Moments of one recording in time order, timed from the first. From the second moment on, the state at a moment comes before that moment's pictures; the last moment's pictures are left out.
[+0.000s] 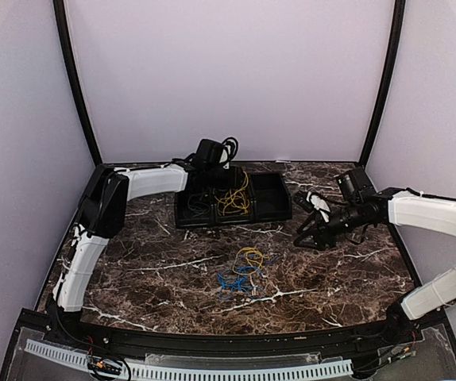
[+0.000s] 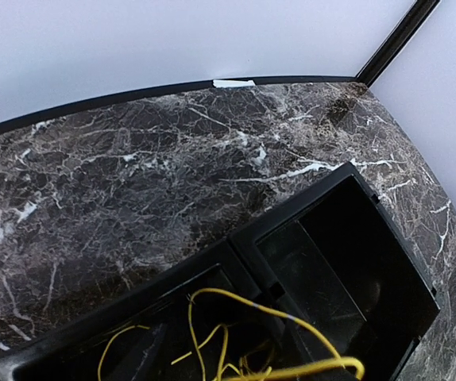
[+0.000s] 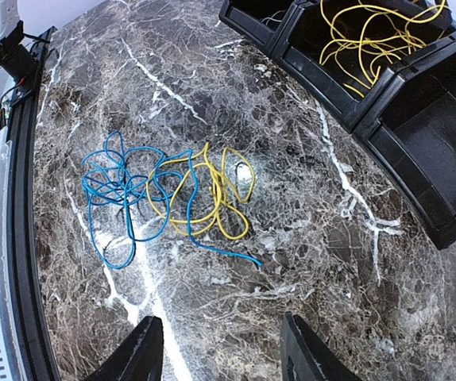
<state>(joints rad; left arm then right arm) -0.64 2.43 2.00 -0.11 0.07 -0.36 0.43 1.35 0.81 -0.42 -0.68 -0.47</state>
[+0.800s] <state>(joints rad) -0.64 2.28 2.14 -0.68 -0.06 -0.15 0.43 1.37 0.81 -0.42 -0.70 -0.48</state>
